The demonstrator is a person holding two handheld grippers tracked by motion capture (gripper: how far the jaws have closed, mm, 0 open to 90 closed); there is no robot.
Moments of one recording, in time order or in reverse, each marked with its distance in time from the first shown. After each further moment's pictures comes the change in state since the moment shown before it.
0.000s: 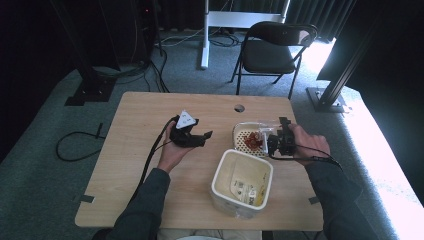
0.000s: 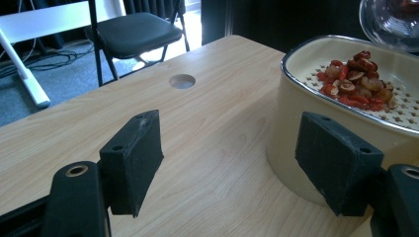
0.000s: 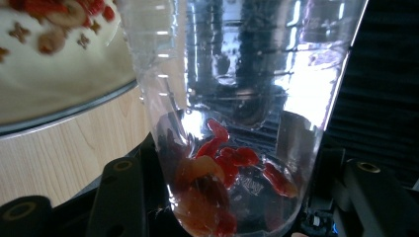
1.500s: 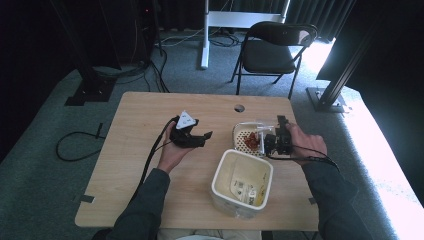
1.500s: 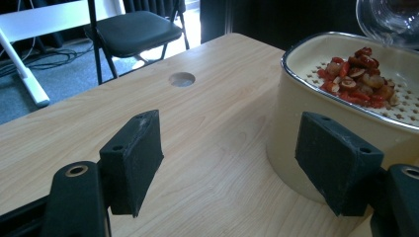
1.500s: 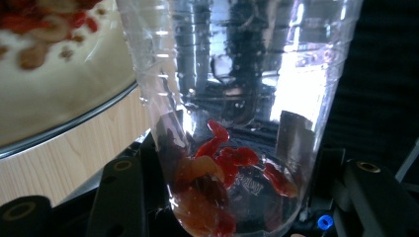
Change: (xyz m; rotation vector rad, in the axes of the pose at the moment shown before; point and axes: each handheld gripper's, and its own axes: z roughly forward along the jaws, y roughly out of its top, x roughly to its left) left arm 0.001 -0.002 0.000 0.002 0.000 0.000; right arm 0.000 0.008 0.001 0.011 -0.054 -0.012
